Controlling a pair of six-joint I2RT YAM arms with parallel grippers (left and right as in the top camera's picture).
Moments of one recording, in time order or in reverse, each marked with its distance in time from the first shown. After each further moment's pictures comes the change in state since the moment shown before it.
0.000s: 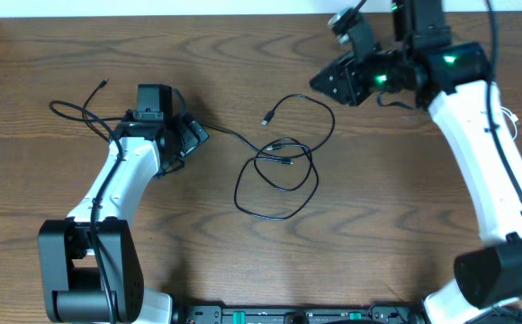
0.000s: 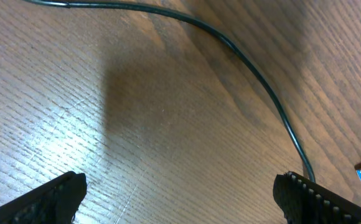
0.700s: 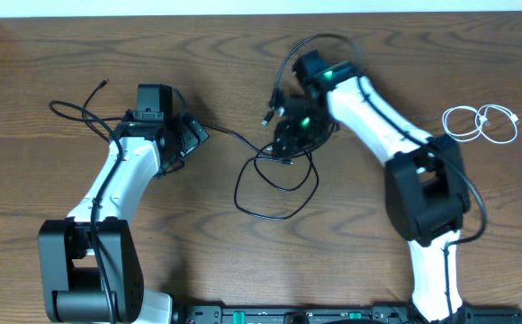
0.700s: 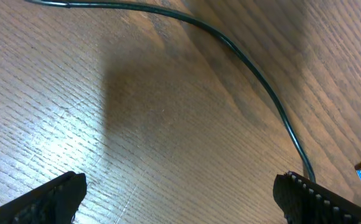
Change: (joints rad) left arm 0.000 0.000 0.000 0.000 0.000 0.000; right arm 0.207 0.434 -0.001 -0.114 0.073 0.110
